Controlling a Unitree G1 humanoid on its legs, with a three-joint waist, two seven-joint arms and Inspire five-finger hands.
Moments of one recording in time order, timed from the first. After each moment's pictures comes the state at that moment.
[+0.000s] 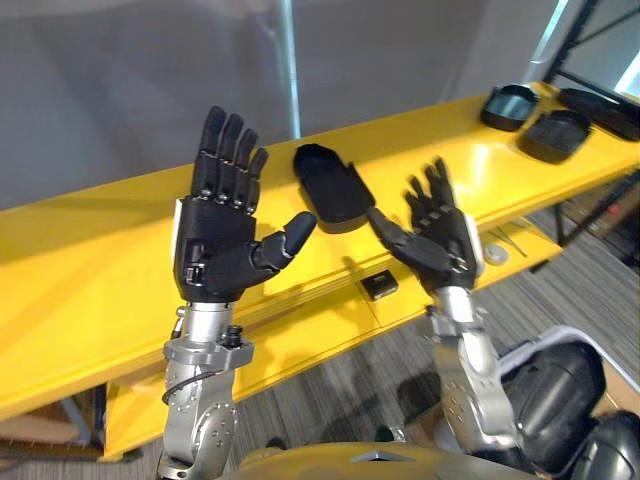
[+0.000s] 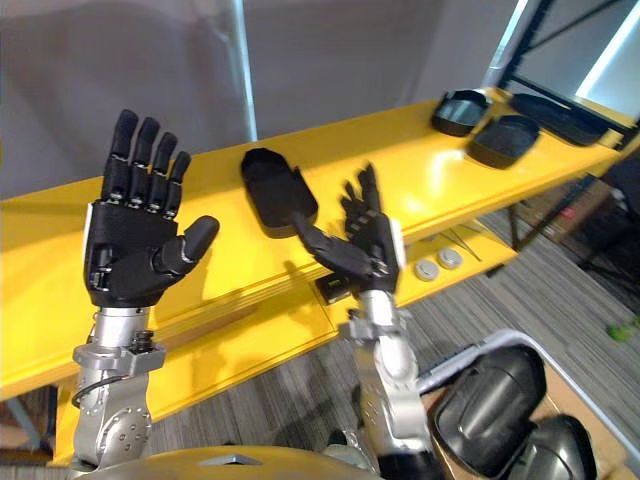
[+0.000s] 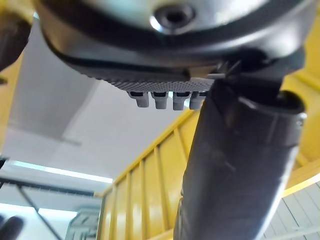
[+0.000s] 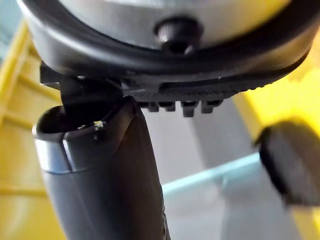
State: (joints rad) left arm 0.26 0.09 -0.19 -0.47 -0.55 -0.39 -0.19; right arm 0.28 -0.05 0.03 -0.29 0.36 -0.22 -0.04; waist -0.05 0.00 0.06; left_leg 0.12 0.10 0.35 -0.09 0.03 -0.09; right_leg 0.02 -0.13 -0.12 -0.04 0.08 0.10
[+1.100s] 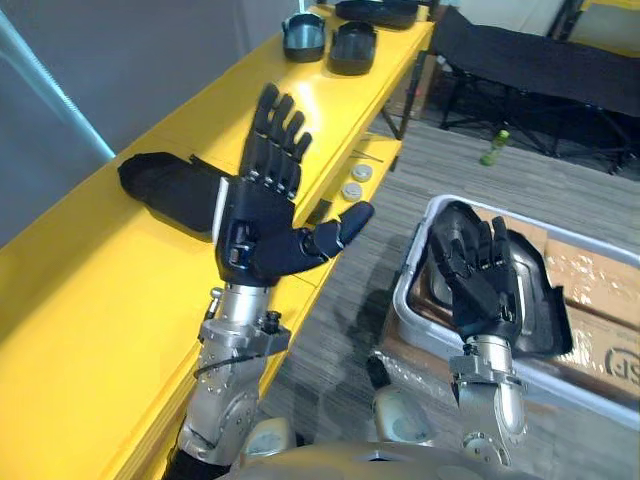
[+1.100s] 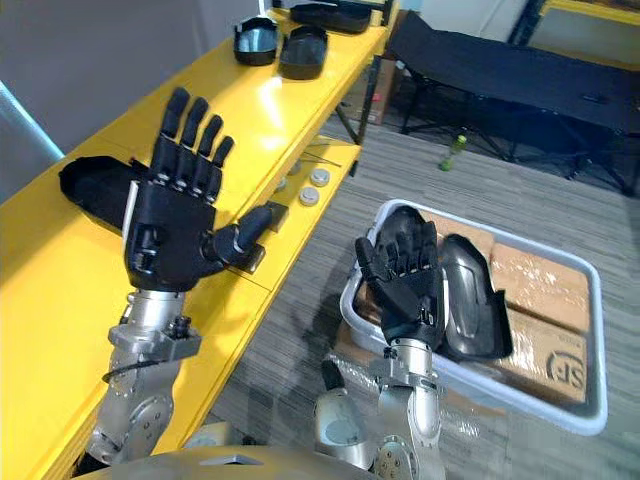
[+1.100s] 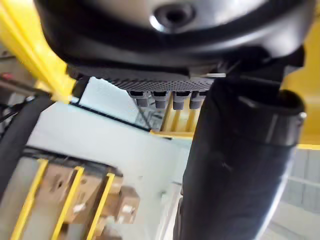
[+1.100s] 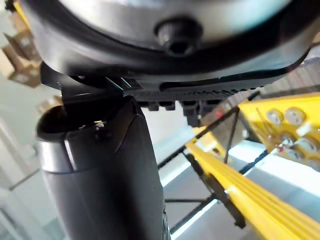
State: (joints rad) left arm 0.16 0.15 -0.36 -0.48 -0.43 -0.35 -0.02; right arm 0.37 -0.03 0.11 -0.29 0.66 -0.32 -0.04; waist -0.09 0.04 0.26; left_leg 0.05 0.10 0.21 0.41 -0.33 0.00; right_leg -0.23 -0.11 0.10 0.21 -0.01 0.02
